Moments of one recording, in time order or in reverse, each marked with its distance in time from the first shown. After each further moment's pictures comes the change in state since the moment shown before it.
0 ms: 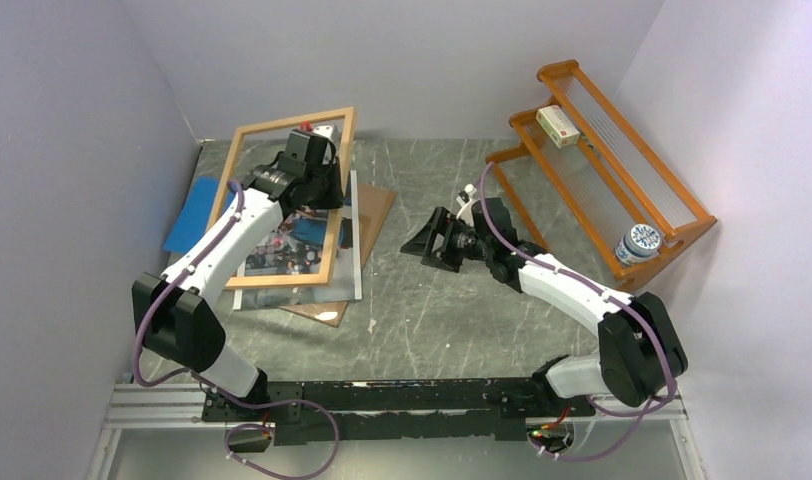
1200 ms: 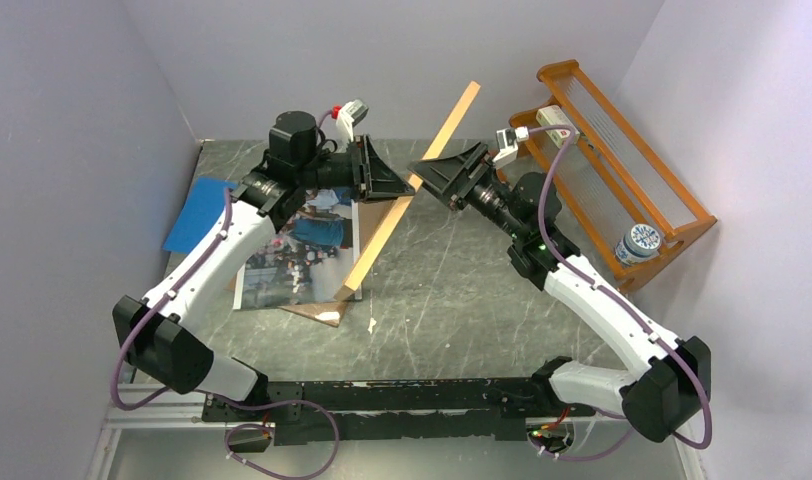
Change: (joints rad) left arm -0.054 -0.111 0.016 0.412 0.948 -0.565; right arm 0.032 -0.187 0.190 0.363 0.145 0.259
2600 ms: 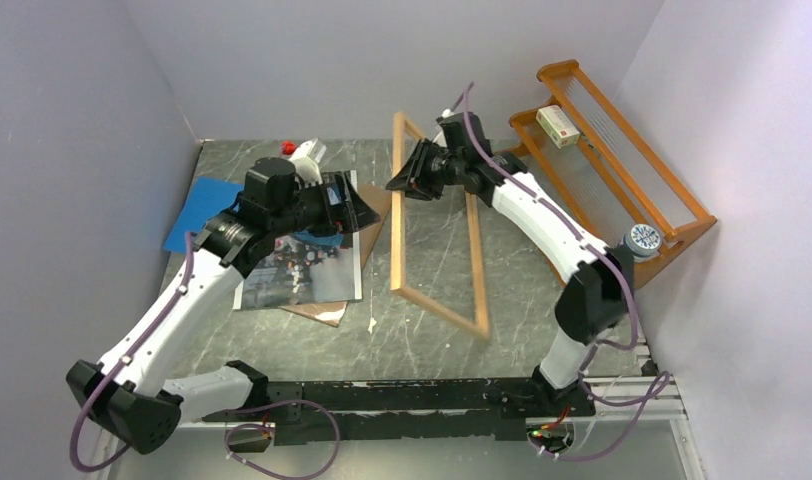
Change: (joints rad) left arm -0.023 -0.265 -0.218 -0.266 -0.498 0.288; right arm -0.022 0.519 0.656 -0.894 -0.069 -0.239
